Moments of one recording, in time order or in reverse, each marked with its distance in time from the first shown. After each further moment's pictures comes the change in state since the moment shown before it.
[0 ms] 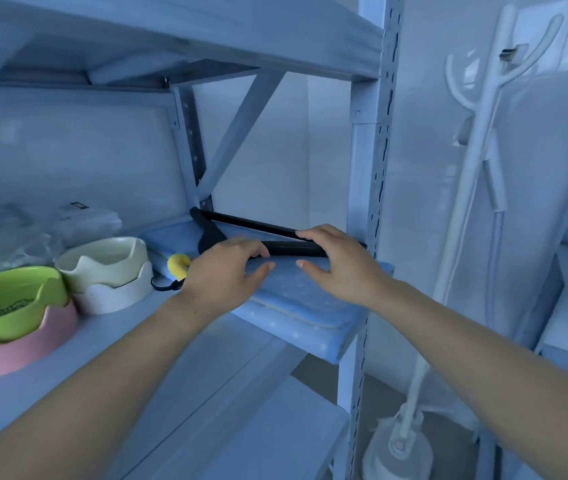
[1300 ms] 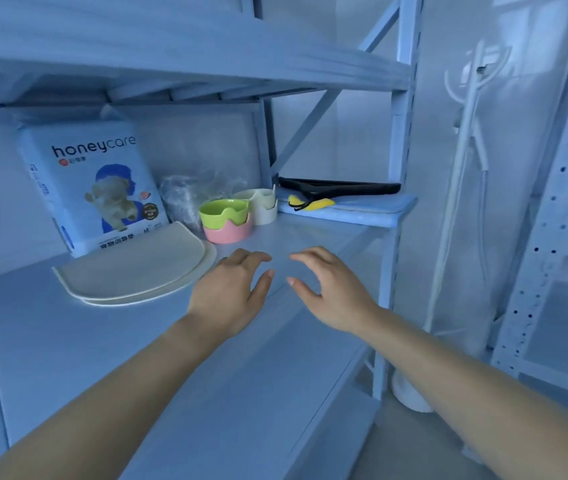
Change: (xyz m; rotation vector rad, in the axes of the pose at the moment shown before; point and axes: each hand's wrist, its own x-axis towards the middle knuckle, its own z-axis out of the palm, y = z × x) left_hand -0.374 -0.037 -0.236 0.047 0.020 0.018; right_hand -0.217 -0.397 0.050 0.079 0.059 0.073
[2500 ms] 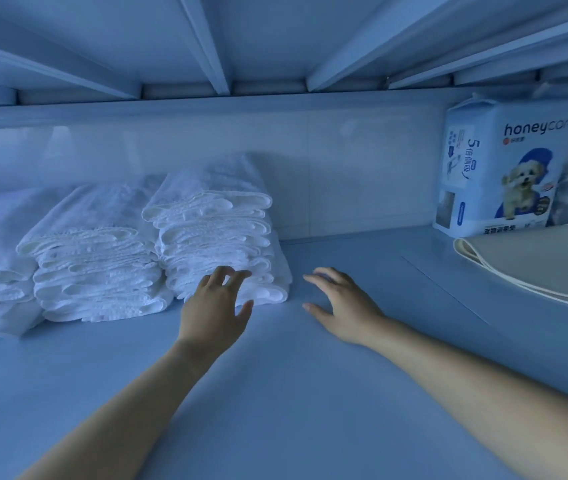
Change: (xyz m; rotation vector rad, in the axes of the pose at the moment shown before) left_hand -0.377 -0.407 -0.304 0.569 0.126 -0.758; right_hand 0.053 -0.487 0.369 0.196 -0.455 -0.521
